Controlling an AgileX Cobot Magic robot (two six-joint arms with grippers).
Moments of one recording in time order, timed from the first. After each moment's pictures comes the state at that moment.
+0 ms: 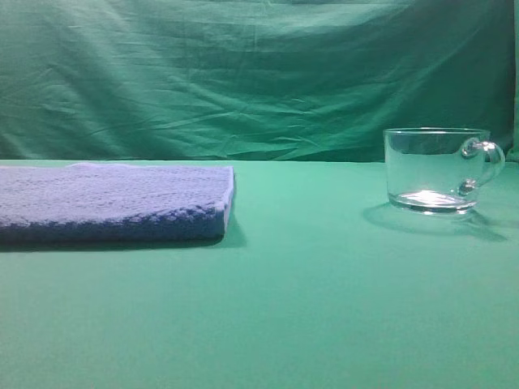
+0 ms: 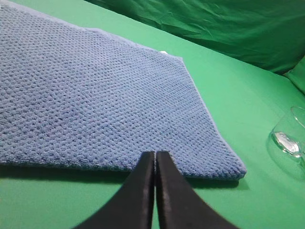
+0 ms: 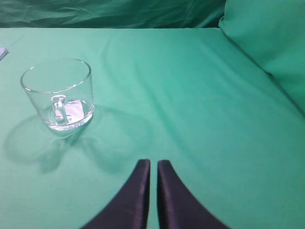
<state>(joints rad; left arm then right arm) -0.10 -0.02 -0.05 -0.37 0.41 -0.05 0.01 -0.01 0.03 0.02 0.39 -0.04</state>
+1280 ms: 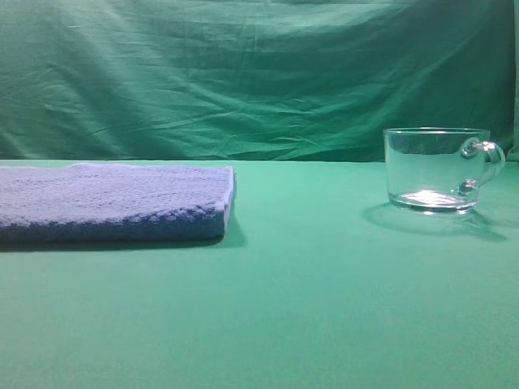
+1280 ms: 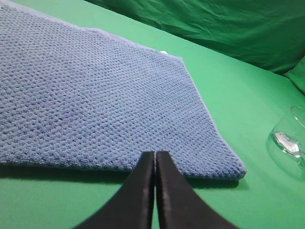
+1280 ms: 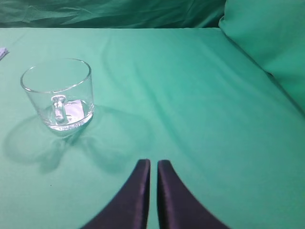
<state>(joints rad) -0.10 -0.02 -0.05 -0.37 0.41 -0.05 0.02 -0.01 0.03 0.10 0.27 -0.04</state>
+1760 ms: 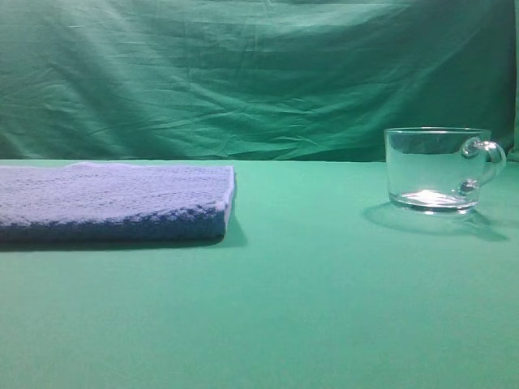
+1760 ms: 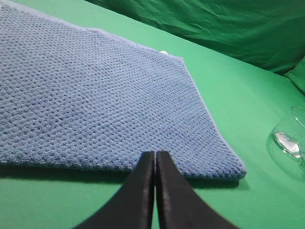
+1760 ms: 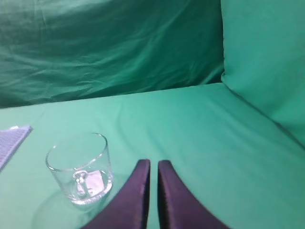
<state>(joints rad) -0.10 -0.02 -0.05 -0.37 0.41 -0.05 0.14 0.18 -0.13 0.28 0.29 -0.10</state>
